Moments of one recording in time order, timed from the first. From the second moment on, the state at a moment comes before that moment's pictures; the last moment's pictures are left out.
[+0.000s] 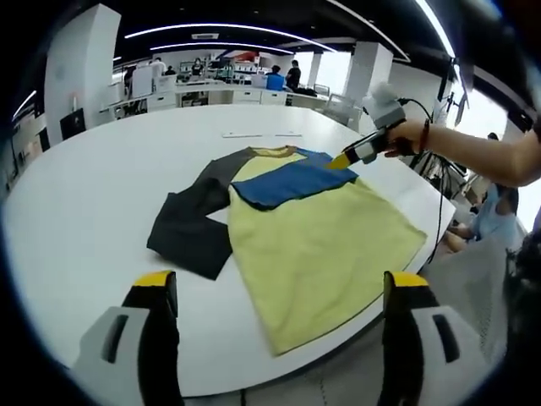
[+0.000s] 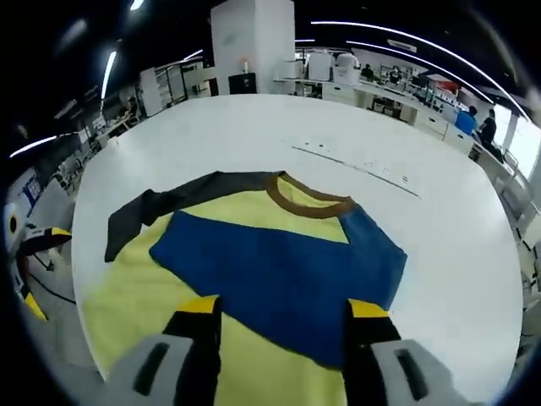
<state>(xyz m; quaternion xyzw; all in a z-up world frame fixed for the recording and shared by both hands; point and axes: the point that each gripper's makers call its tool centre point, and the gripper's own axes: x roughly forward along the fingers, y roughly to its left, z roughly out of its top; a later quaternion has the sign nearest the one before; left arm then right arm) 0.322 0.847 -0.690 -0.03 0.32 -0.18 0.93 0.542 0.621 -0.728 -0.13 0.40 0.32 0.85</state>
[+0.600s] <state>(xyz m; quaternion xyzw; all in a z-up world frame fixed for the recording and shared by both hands) 0.324 0.842 -0.690 -0.02 0.32 -0.18 0.93 0.537 0.547 -0.754 -0.12 0.42 0.28 0.86</state>
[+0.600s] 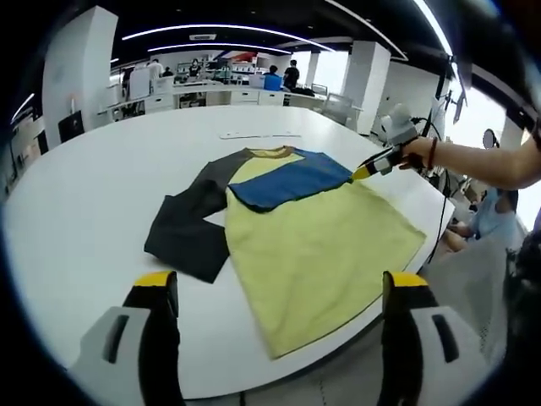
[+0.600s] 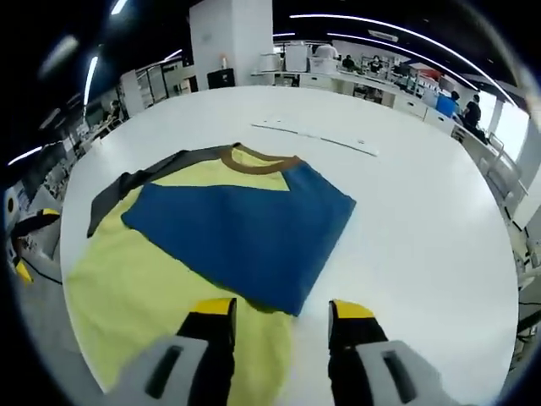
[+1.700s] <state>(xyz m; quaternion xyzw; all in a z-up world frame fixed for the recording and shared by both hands) 0.318 0.843 -0.692 -0.02 0.32 -0.19 0.93 0.535 0.535 -0.772 -0.11 0.40 0.26 0.87</state>
